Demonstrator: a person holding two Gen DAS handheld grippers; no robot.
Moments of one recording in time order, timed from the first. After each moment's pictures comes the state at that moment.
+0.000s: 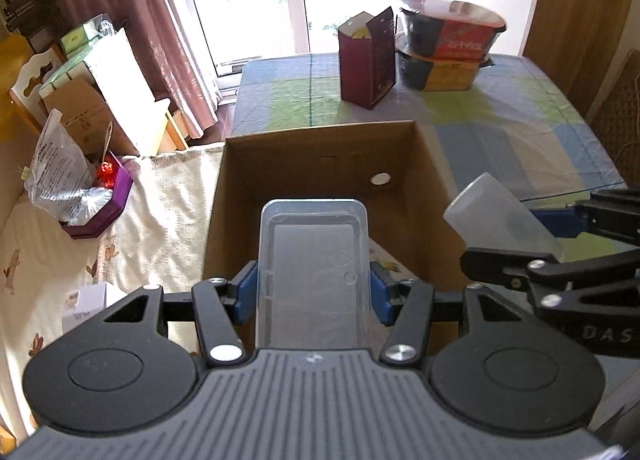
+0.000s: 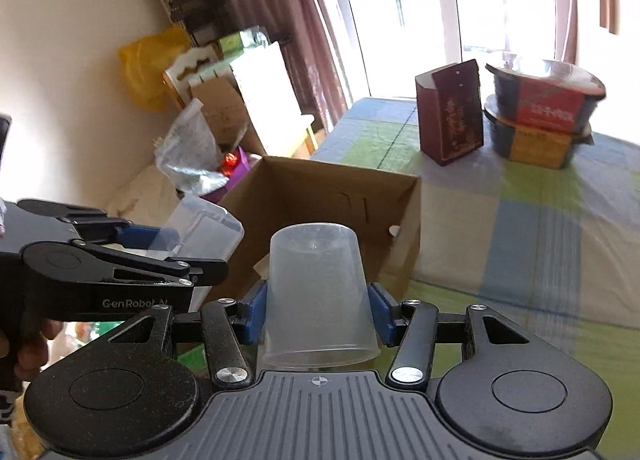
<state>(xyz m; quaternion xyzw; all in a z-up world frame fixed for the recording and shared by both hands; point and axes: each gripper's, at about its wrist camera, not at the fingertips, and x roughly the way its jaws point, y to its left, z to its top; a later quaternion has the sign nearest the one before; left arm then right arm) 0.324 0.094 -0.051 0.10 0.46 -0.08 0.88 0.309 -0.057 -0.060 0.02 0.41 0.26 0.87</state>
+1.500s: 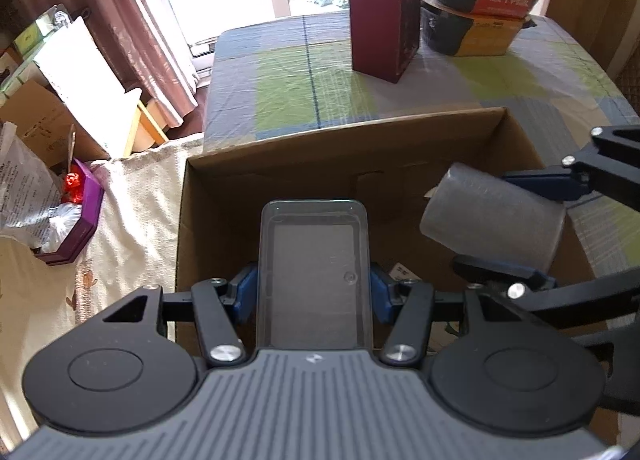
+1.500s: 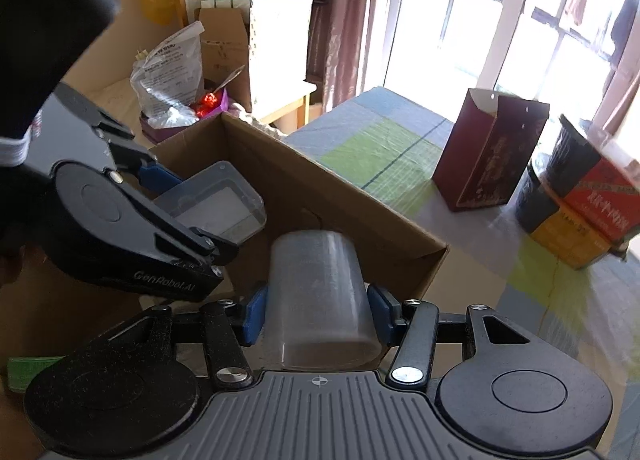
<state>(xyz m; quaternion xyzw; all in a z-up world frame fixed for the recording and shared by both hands) 0.444 0.102 -0.136 0.13 0.50 -0.10 0.85 0.400 0.001 -0.140 -0.18 0.39 0.28 0.86</state>
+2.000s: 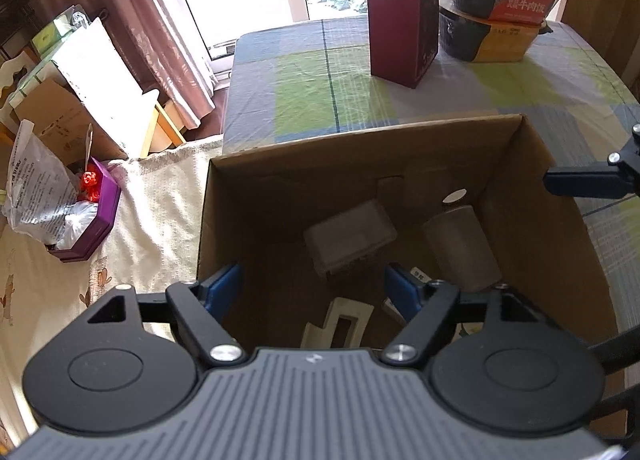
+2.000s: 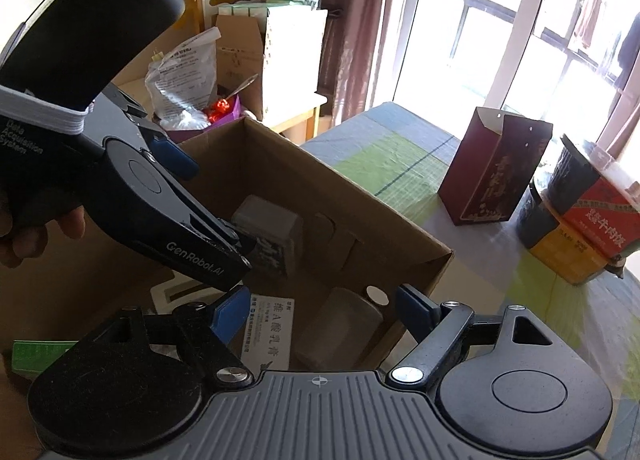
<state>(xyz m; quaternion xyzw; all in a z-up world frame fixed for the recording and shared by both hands) 0.443 0.106 -0.131 0.13 0.49 -0.08 0.86 0.382 -0.002 -0.134 -0.19 0.37 0.30 0.86</state>
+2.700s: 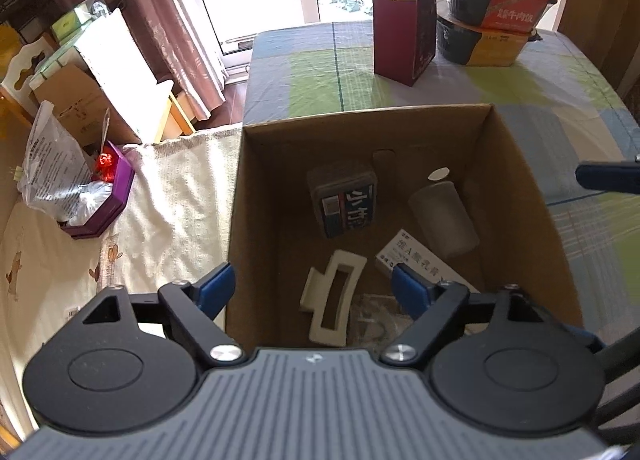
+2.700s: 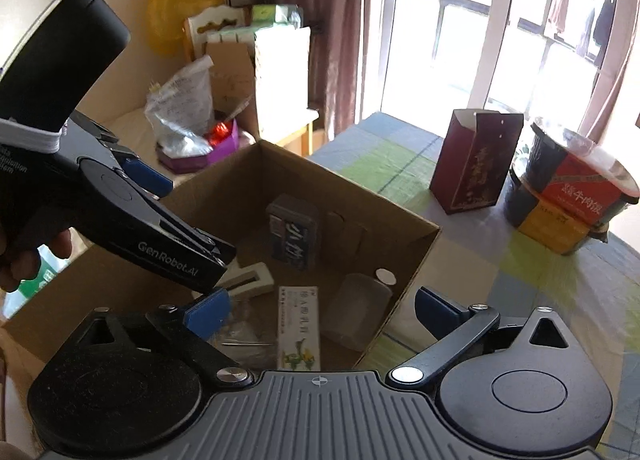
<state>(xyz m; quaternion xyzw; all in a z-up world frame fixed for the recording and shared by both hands) 0.391 0.119 -0.097 0.11 0.49 -0.06 0.86 0.337 -0.018 -0.099 -0.13 0.37 0.29 0.88</state>
